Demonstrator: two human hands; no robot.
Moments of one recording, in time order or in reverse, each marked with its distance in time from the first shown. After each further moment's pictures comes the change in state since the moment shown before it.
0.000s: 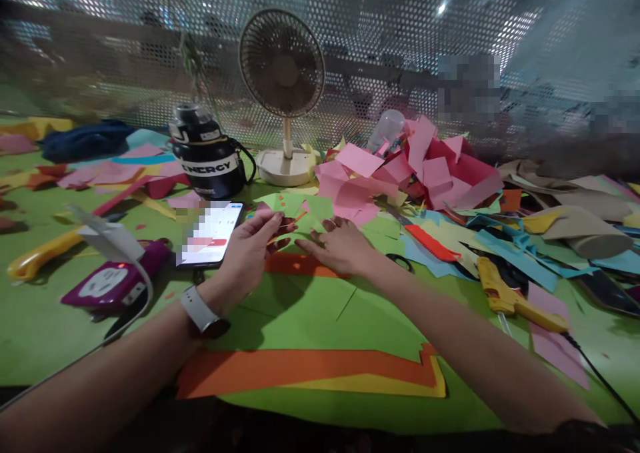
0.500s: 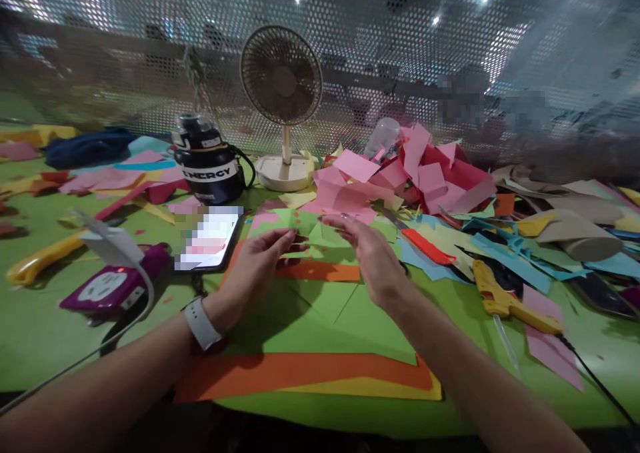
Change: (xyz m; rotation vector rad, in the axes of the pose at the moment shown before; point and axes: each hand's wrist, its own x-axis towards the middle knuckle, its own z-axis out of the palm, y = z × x) left_hand -0.014 -0.004 0.007 0.102 -0.132 -0.103; right_hand -0.049 -0.037 -0.028 0.878 0.401 0.206
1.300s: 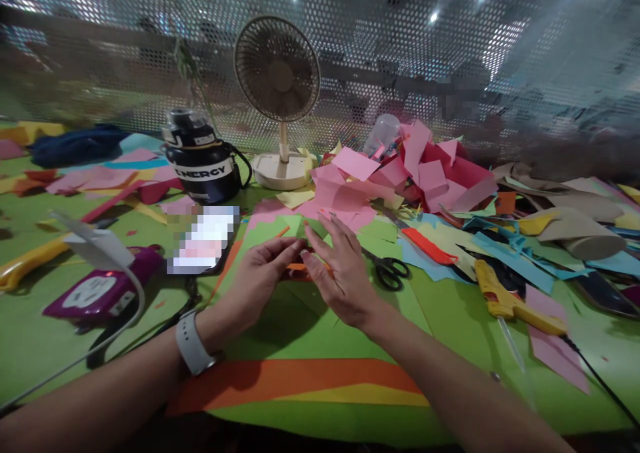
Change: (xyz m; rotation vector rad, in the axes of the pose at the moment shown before) left_hand -0.016 0.000 0.010 -0.063 -0.119 -0.012; right_hand -0.014 0.028 0.021 -0.731 -0.027 -0.455
